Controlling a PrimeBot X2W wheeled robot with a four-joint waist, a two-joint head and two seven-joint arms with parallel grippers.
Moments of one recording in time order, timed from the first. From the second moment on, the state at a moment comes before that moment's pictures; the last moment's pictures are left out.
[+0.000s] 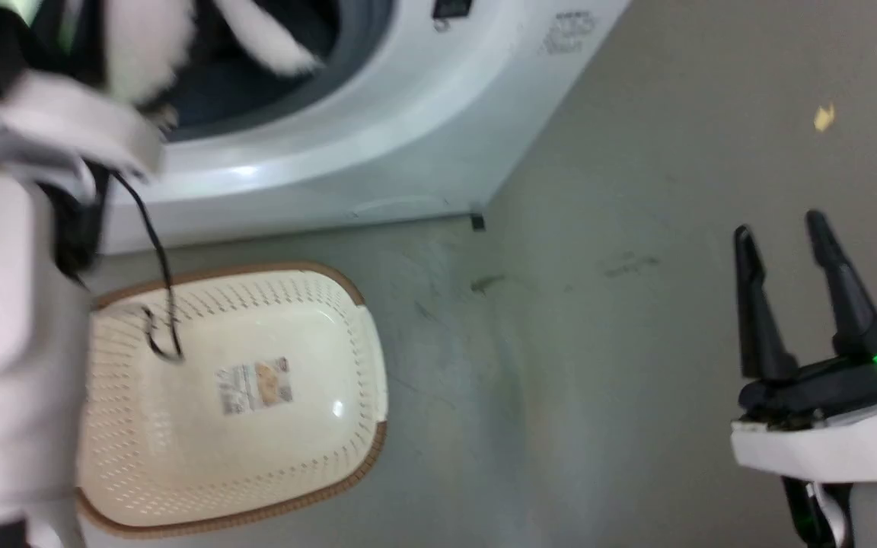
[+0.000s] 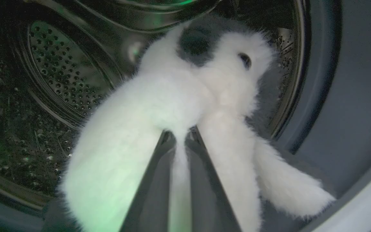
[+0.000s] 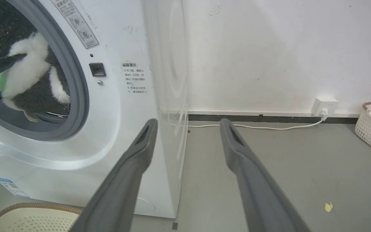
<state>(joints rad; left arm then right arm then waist) -0.86 0.33 -0.06 0.36 -0.16 -0.10 -0.12 -0.15 -0.05 -0.01 -0.17 0.17 0.13 -0.26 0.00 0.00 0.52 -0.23</state>
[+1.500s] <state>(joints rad) -1.30 0.42 -0.20 1.05 -0.16 -0.12 -0.25 -0.23 -0.05 -0.06 -0.18 0.15 0.13 -0.26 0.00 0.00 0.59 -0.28</state>
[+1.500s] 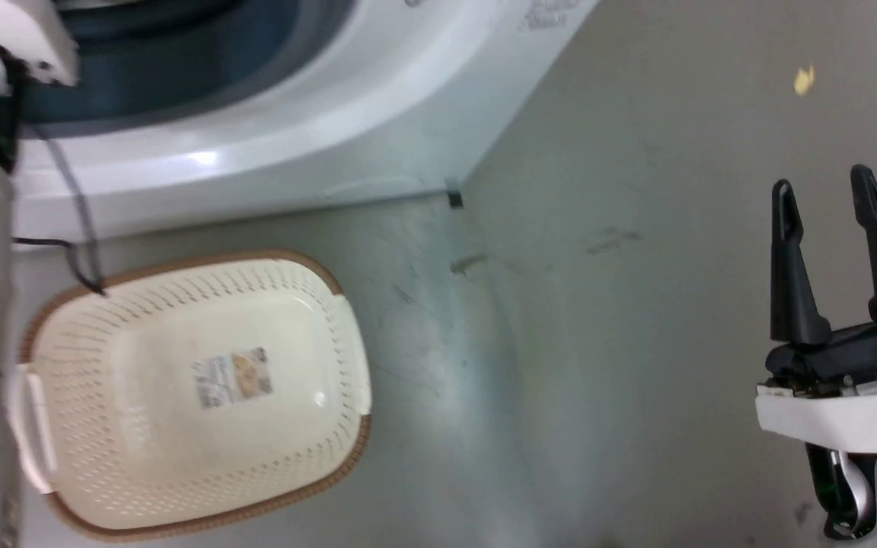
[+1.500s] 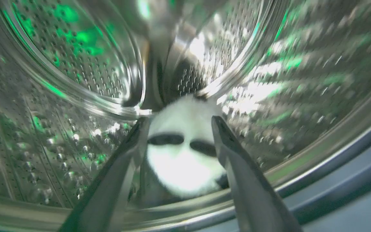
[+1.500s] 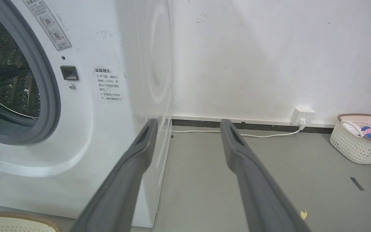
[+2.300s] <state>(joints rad) -0.28 0.16 -0.05 0.13 -0.19 -0.02 -0.26 -0.07 -0.05 -0.09 -0.17 0.06 0.13 -0.26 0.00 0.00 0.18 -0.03</state>
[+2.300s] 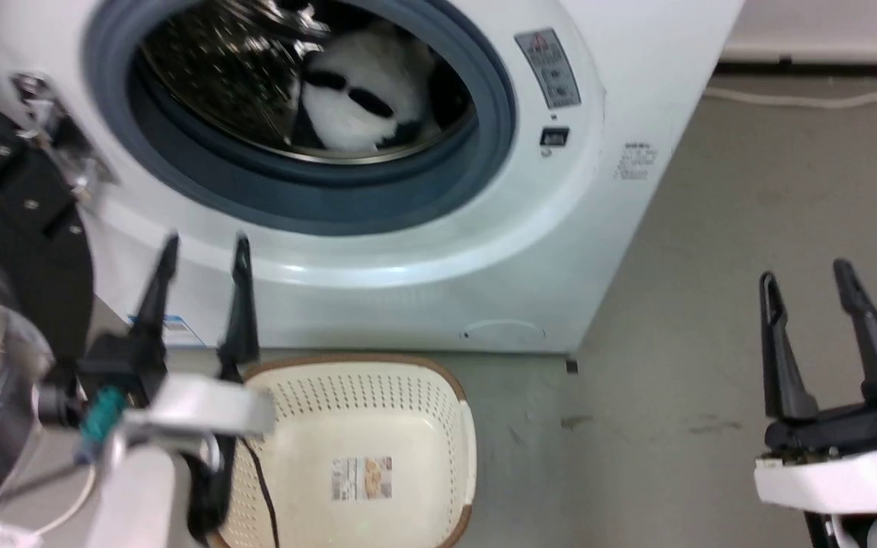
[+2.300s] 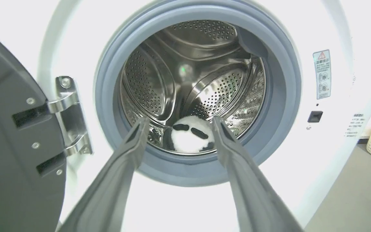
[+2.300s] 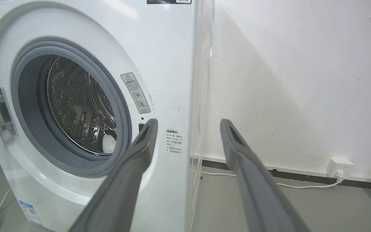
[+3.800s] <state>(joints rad) -0.01 0.08 -0.08 0.12 -0.12 0.02 -0.26 0.06 -0.05 -0.06 -0.11 0.06 0.13 -0.26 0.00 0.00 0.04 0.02</state>
